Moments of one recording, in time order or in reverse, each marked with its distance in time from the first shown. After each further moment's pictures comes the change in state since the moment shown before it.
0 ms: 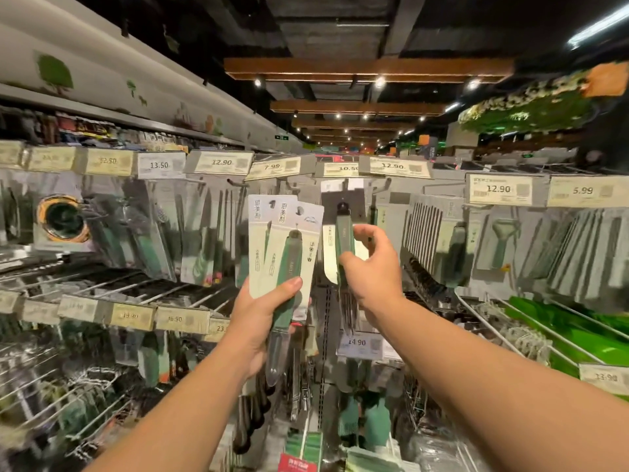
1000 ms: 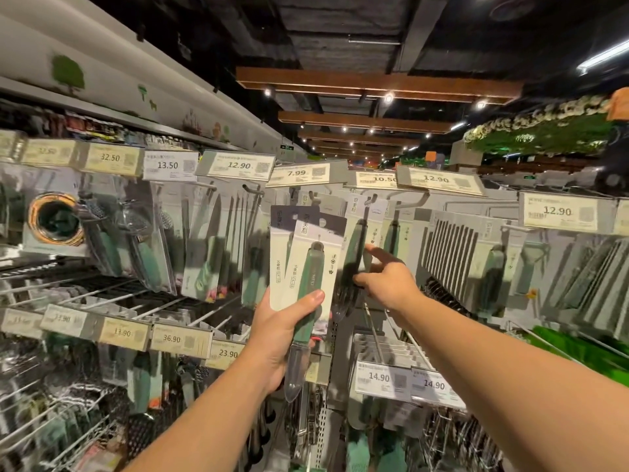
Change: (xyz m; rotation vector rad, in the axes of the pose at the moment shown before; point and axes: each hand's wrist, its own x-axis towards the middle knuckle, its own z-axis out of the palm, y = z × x) left_hand 0.044 -0.017 -0.002 -0.086 0.008 -0.003; right_hand 0.093 0.050 0.014 -0.306 -0.218 0.117
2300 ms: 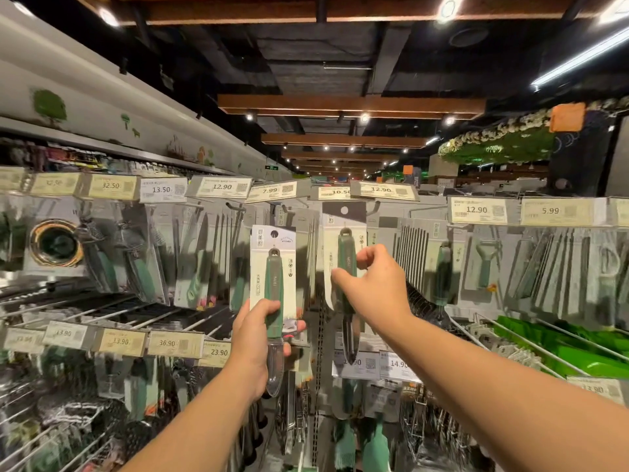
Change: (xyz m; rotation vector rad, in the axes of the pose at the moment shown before) left_hand -0.044 0.008 0.010 -0.076 0.089 -0.025; right_hand -0.114 -0.041 -0.022 -0.137 0.297 -0.265
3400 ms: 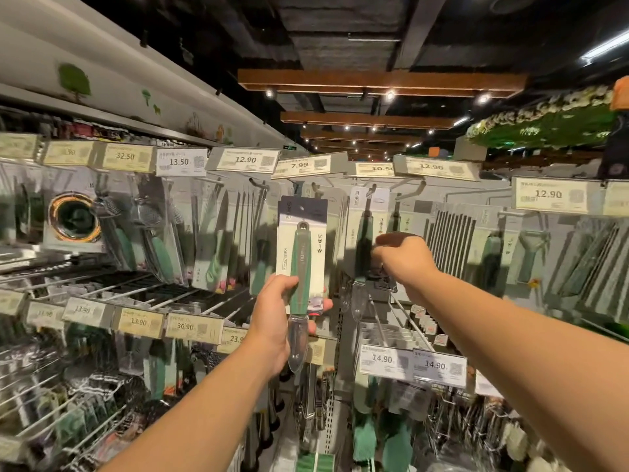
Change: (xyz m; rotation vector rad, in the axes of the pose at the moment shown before) left_hand 0.033 0.005 -0.010 -0.054 -0.081 -0.058; right_hand 0.082 0.041 0.036 0.050 -0.137 0.300
